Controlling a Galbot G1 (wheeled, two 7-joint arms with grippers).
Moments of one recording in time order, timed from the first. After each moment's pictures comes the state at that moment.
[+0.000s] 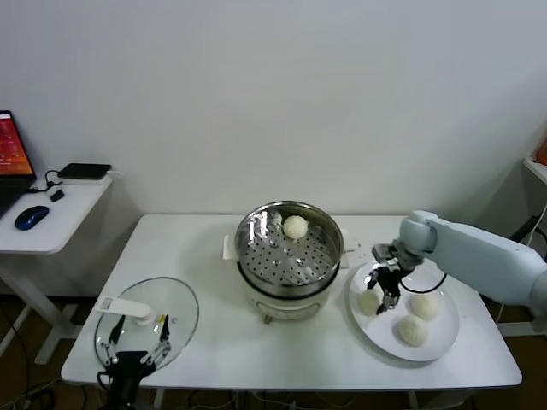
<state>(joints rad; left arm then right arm) 1.80 -1.54 -0.71 -2.09 -0.02 -0.15 0.05 0.24 0.78 -1.21 1.13 0.25 -0.13 -1.13</state>
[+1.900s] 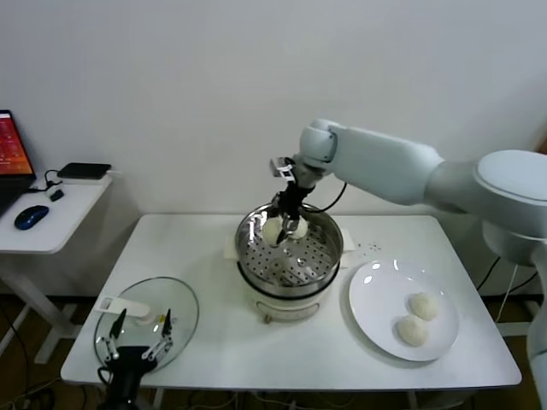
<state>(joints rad) 1.81 -1.54 -0.70 -2.14 -0.02 -0.13 0.05 0.56 1.36 -1.37 0.87 0.63 -0.20 -1.16</state>
